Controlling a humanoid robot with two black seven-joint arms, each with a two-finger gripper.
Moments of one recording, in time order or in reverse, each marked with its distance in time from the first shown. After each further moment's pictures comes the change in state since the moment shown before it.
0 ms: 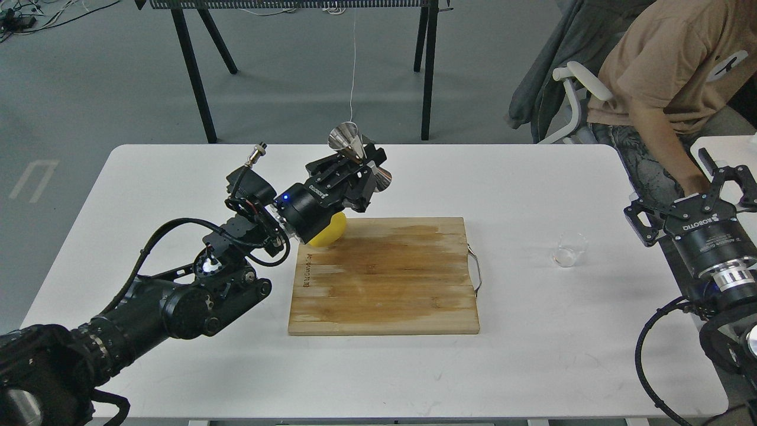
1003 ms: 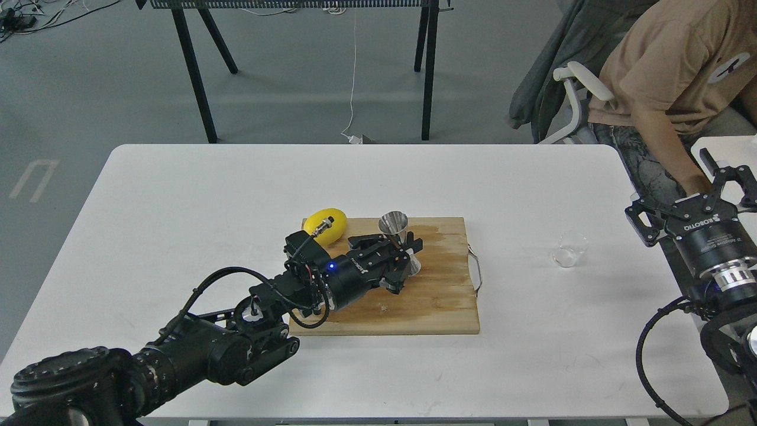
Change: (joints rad) left arm 0.050 -0.146 0.164 0.209 0.051 0.000 0.000; right arm 0.000 -0.002 0.002 -0.003 0.000 0.000 0.000
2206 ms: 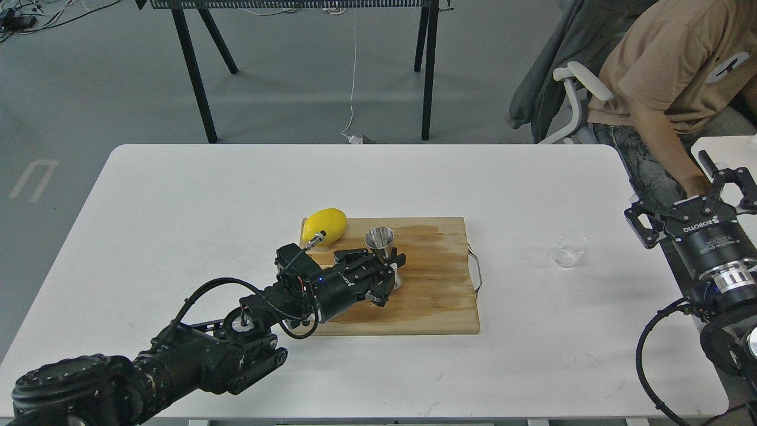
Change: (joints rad) left arm 0.027 0.000 0.035 0.069 0.000 0.000 0.000; right arm -0.004 0.000 -0.002 0.000 -0.001 0.000 0.000
